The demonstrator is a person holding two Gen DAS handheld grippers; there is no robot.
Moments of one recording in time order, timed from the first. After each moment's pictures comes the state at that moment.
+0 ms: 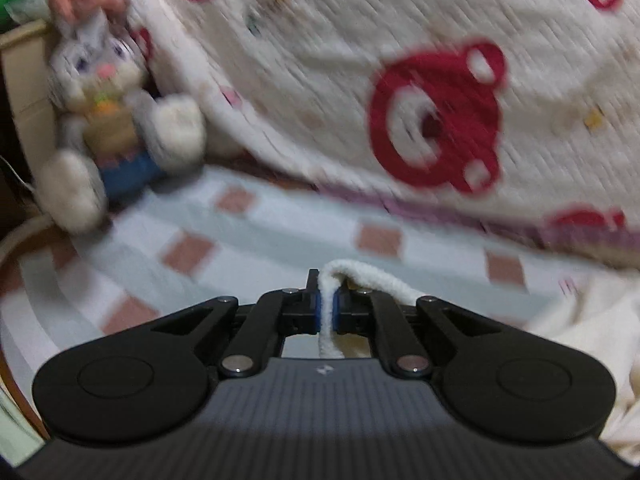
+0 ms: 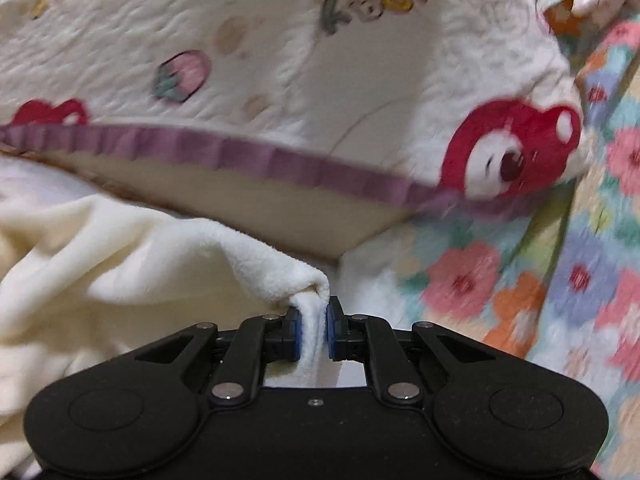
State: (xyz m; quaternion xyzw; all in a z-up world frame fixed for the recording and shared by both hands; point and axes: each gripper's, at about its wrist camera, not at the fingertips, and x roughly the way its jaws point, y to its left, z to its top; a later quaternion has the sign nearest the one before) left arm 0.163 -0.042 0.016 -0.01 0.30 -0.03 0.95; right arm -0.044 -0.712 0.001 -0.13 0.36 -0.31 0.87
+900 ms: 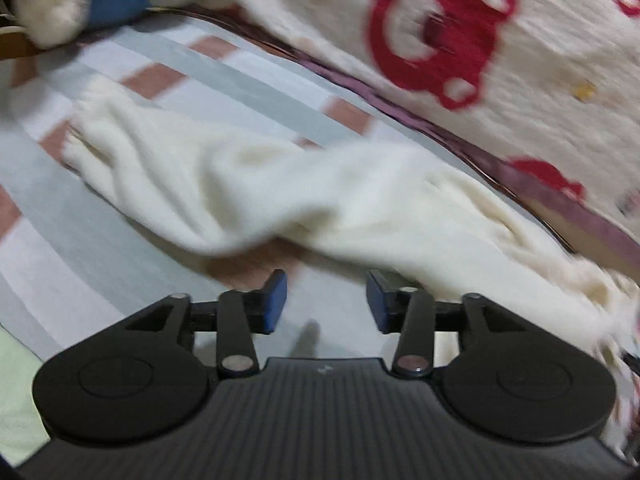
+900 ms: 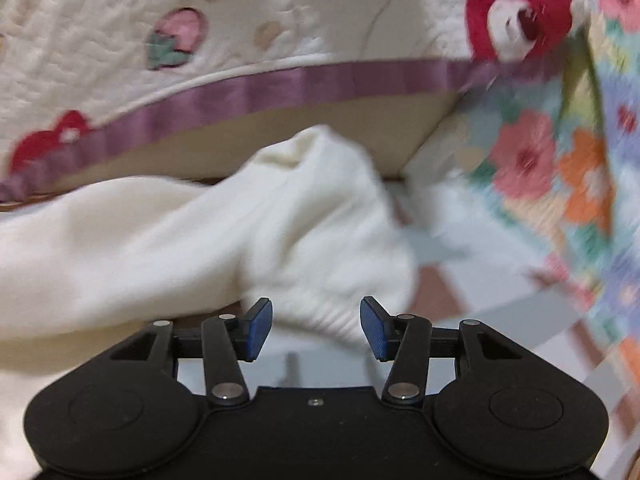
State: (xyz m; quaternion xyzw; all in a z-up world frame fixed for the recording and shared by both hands) left arm 0.093 -0.052 -0.071 -0.15 0.45 -0.12 0.87; right arm -0.054 -0.647 -0.100 0.08 0.35 -0.28 0.89
